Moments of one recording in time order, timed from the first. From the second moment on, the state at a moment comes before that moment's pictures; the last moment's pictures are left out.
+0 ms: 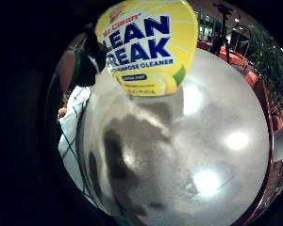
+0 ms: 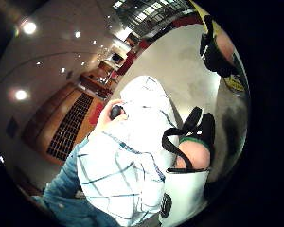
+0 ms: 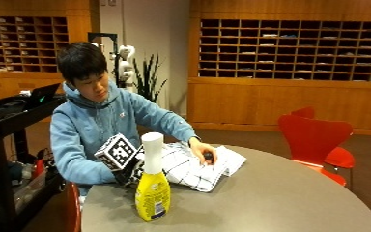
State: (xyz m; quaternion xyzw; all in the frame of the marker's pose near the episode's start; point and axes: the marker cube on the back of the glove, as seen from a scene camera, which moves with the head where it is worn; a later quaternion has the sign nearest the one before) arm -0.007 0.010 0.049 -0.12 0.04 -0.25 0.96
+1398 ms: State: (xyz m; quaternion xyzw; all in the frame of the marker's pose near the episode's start) arm -0.008 0.012 0.046 -0.10 0.03 -0.24 0.96
